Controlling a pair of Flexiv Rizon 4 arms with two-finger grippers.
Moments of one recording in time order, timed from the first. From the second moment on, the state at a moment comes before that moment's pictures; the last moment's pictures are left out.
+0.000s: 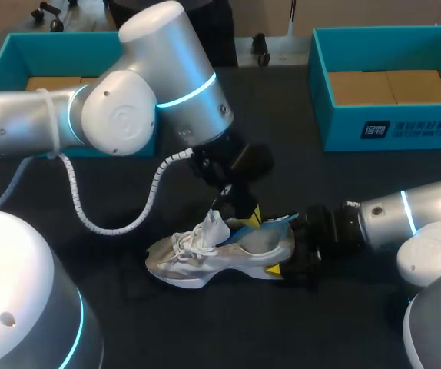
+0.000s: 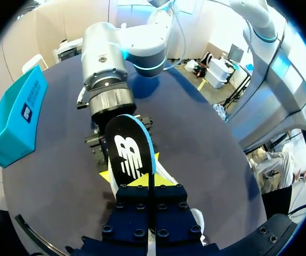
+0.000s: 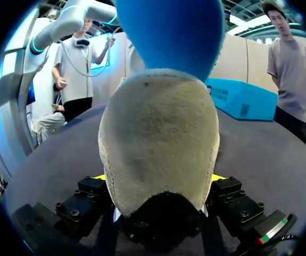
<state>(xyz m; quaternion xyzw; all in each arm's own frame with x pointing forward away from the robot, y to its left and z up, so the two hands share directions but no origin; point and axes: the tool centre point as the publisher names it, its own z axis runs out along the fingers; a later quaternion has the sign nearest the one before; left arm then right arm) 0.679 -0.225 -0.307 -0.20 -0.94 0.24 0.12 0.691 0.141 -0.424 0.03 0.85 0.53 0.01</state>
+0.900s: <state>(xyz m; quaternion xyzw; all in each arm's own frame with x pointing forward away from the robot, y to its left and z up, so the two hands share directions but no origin) 0.654 -0.212 -0.280 -0.20 -0.95 0.22 0.08 0.691 0.141 -0.424 0.03 0.85 0.53 0.01</state>
